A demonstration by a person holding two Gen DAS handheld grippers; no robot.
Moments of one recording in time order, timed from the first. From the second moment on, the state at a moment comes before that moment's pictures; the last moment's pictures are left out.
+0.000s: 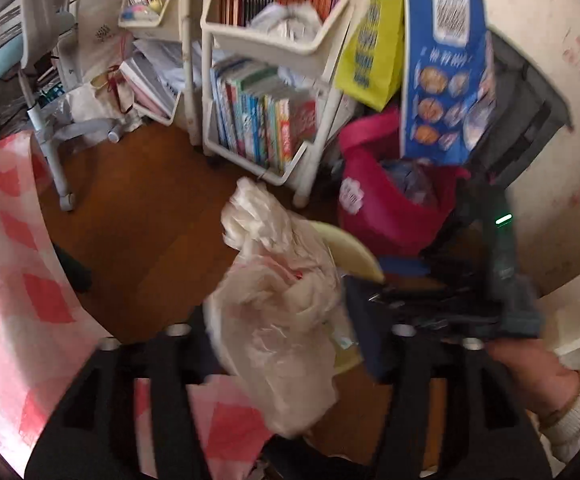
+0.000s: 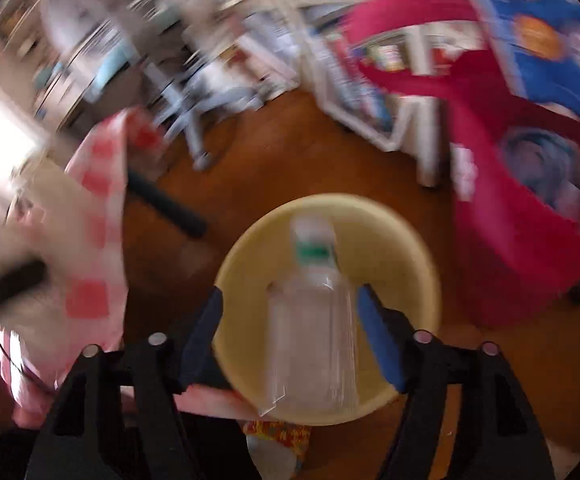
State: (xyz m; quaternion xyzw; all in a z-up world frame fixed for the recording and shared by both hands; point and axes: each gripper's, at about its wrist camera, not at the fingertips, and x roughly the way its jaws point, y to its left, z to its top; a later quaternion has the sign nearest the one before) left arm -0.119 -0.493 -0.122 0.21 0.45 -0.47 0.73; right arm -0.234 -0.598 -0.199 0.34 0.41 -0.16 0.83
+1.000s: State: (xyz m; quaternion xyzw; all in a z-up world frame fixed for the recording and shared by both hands) left arm -0.018 -0.001 0.002 -0.06 0.36 -0.01 0.93; right arm -0.055 -0.331 -0.023 0.11 0.31 0.08 0.94
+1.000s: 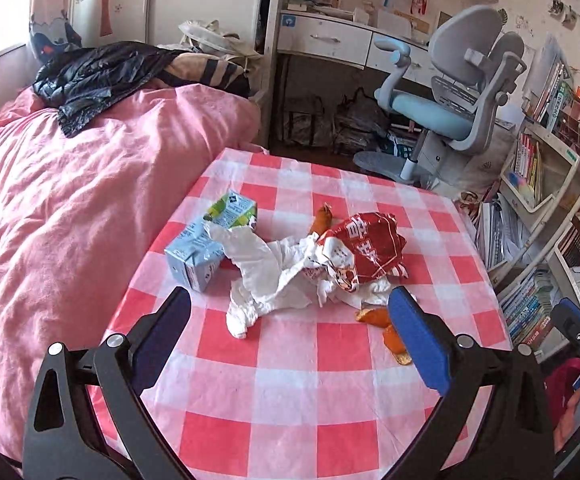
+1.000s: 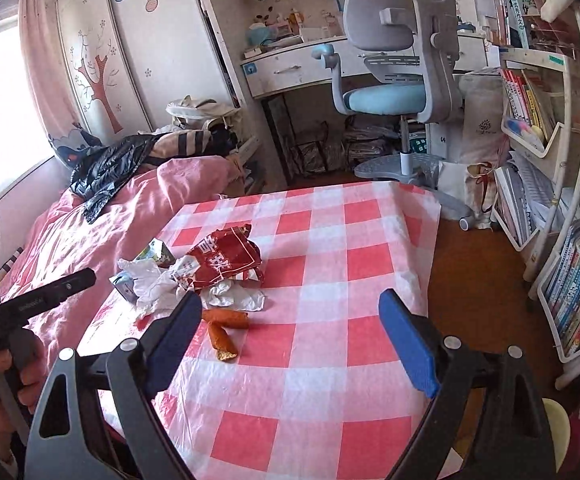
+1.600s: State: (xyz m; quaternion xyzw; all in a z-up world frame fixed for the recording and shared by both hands) left arm -0.007 -0.011 0.010 -0.03 0.36 -0.05 0.93; right arm -0.041 -0.252 -0.027 0.06 0.34 0.06 0.94
